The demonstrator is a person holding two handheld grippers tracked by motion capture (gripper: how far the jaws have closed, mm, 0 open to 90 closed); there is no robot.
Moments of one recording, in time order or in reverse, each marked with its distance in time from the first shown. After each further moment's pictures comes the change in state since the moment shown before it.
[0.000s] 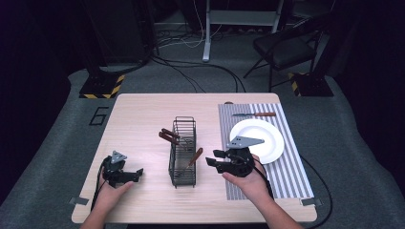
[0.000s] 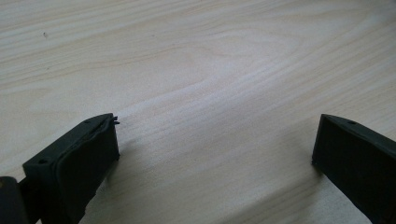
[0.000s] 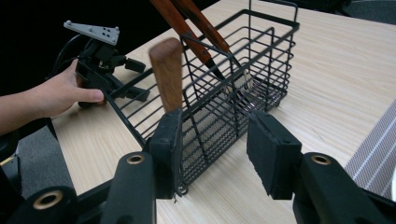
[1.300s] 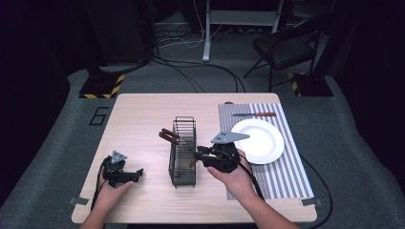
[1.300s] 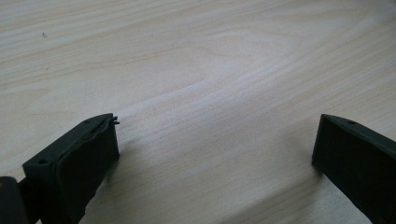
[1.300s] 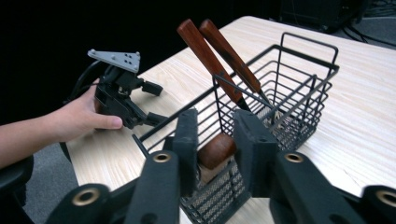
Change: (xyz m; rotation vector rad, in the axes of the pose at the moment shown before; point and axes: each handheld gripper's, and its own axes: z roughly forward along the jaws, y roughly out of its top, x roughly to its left) left arm 0.000 0.000 0.000 0.004 -0.004 0.000; right arm 0.026 0.027 0.021 -0.037 0.019 -0.015
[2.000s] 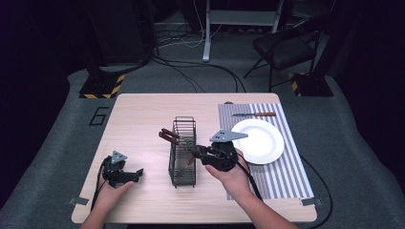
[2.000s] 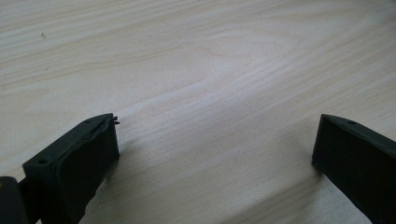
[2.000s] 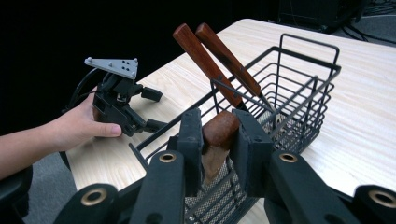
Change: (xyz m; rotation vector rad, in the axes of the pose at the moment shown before) left arm 0.000 0.000 0.000 0.000 -0.001 0.004; right arm -0.001 0.001 0.008 -0.019 0.001 0.028
